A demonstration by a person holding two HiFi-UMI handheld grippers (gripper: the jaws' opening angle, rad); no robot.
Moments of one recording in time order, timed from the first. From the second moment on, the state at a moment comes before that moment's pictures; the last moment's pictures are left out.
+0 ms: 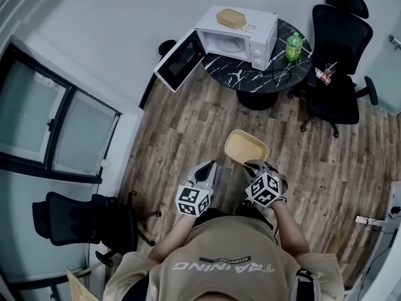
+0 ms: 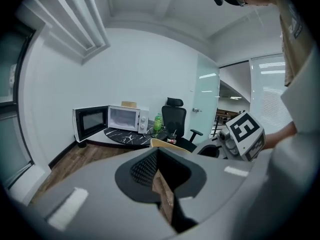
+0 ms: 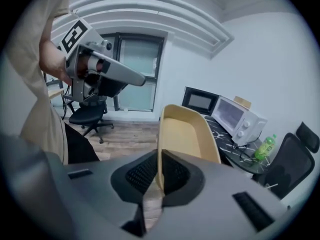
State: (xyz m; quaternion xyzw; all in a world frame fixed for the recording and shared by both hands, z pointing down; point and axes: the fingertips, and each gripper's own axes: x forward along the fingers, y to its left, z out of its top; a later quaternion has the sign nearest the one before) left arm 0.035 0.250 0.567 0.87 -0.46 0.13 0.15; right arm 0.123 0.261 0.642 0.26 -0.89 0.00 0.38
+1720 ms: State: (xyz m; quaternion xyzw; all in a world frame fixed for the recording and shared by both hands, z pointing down) left arm -0.075 0.030 0.612 0.90 -0.39 0.17 0.12; right arm 0.009 0.071 0.656 0.29 -0.85 0.05 0.43
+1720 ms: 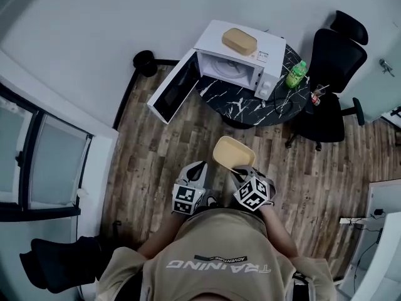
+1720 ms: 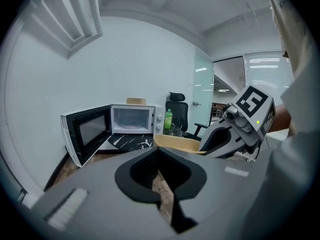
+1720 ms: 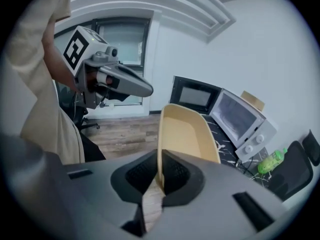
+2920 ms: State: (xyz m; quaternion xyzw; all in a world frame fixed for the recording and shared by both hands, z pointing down) left arm -0.026 -0.208 0.592 0.85 -0.49 0.12 0.18; right arm 0.069 -0.172 0.686 0.21 -0.87 0.02 0.45
